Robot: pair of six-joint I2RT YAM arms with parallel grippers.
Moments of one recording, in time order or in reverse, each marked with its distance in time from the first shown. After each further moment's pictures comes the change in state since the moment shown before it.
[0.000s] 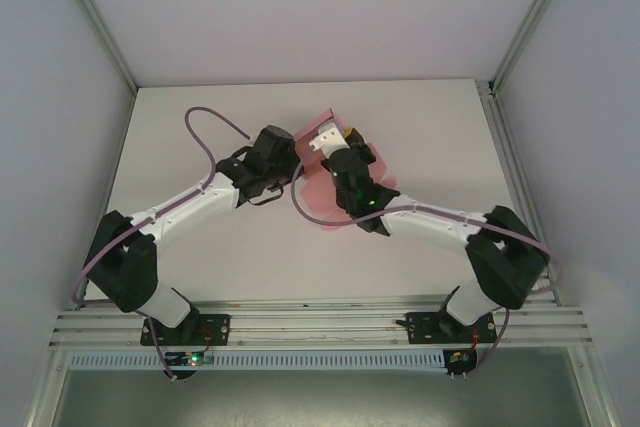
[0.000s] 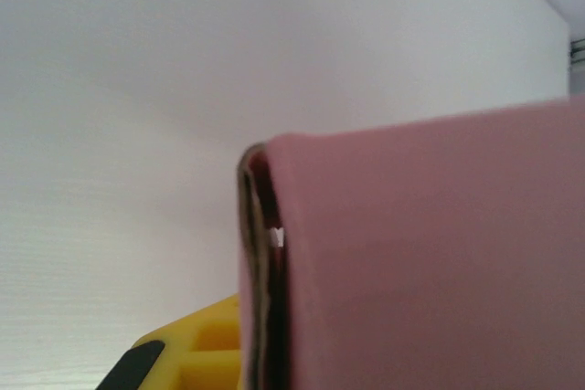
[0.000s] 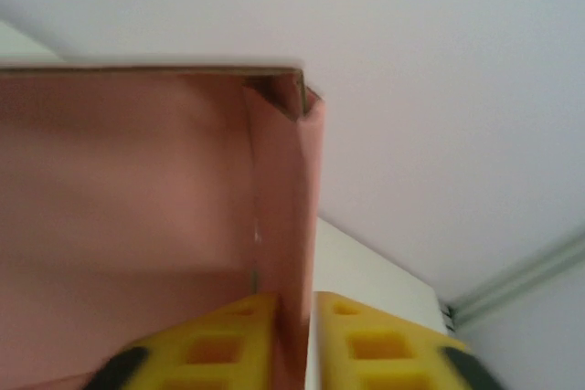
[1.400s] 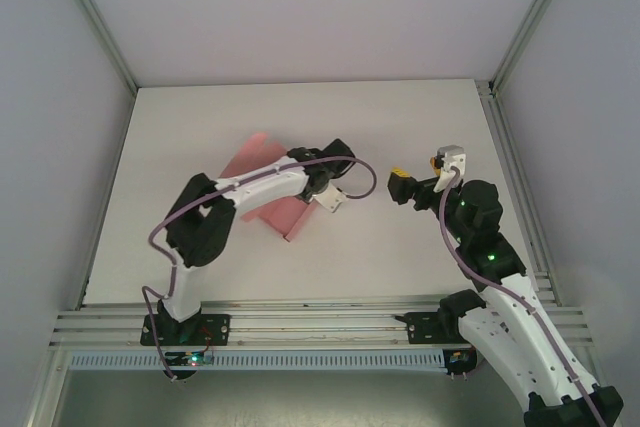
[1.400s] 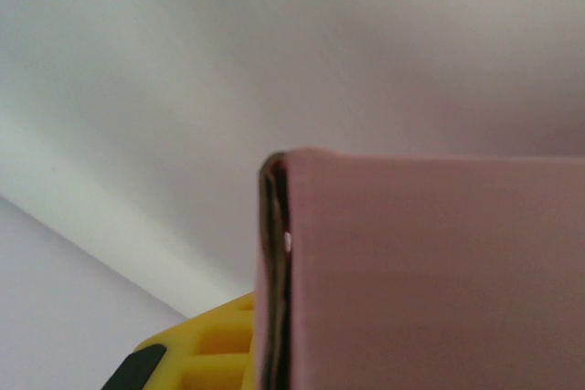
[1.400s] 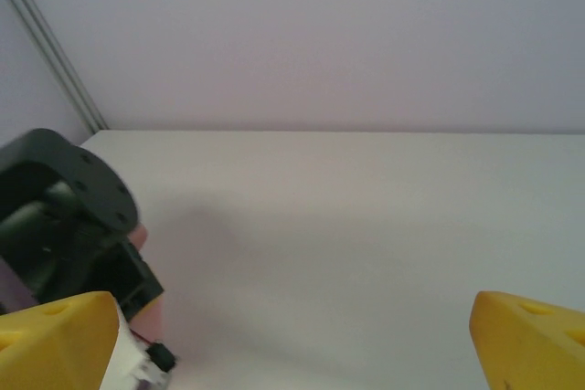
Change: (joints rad) left arm -0.179 0.505 0.450 -0.430 -0.414 2.377; right arm -0.517 -0.904 -0.342 -0.516 -0.880 0.634
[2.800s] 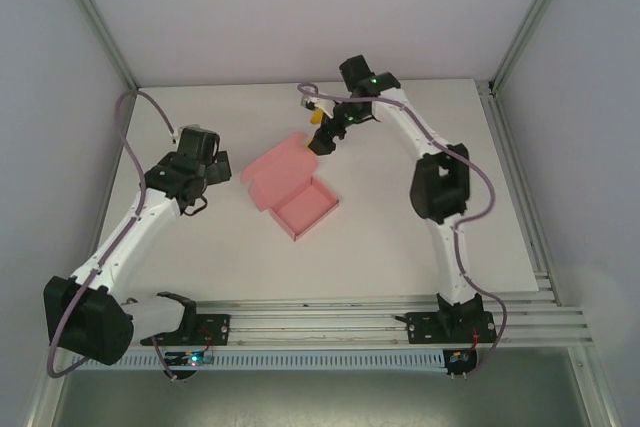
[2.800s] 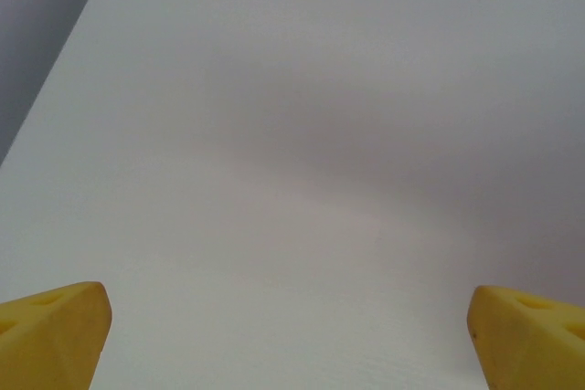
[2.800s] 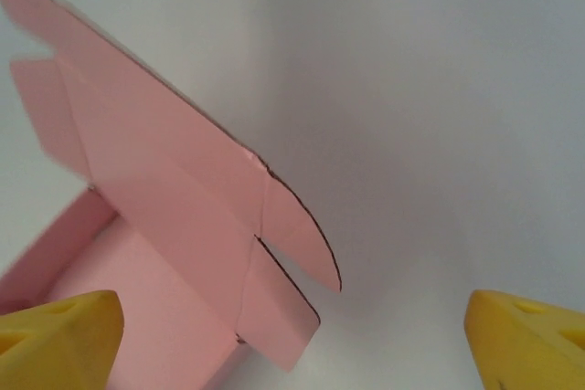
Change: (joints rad) left arm 0.534 -0.845 -0.585 0.138 0.069 -1.815; right arm 0.093 1.767 1.764 -0.992 -0.688 -1.052
